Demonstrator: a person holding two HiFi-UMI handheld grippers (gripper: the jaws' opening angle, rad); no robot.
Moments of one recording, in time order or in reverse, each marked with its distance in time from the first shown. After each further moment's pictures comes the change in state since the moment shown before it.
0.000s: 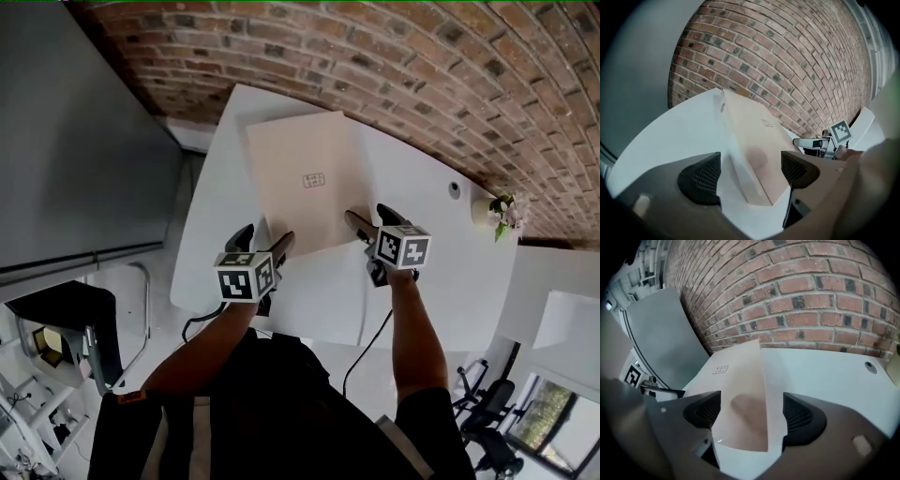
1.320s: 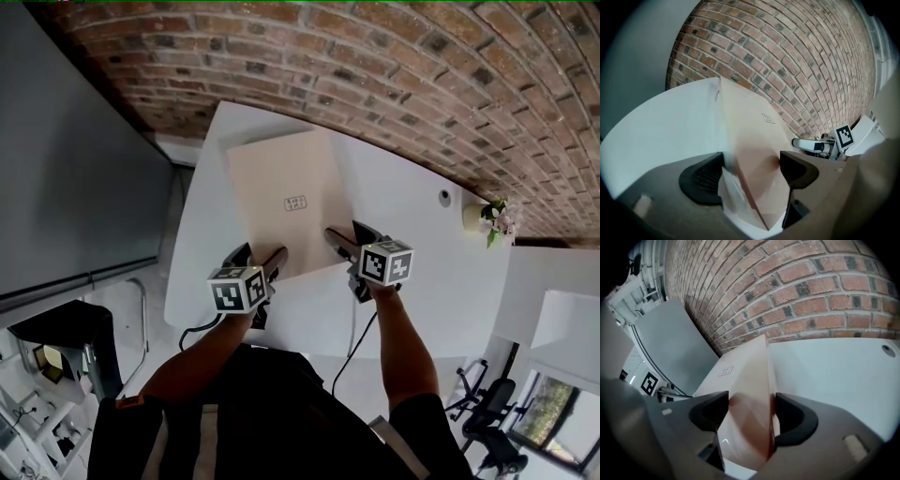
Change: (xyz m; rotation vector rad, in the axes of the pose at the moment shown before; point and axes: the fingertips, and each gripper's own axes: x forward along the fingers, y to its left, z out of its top) left arm 0.025 -0.001 -0.011 -0.079 0.046 -0.040; right arm 0.014 0.025 -0.009 0.060 0.000 0.163
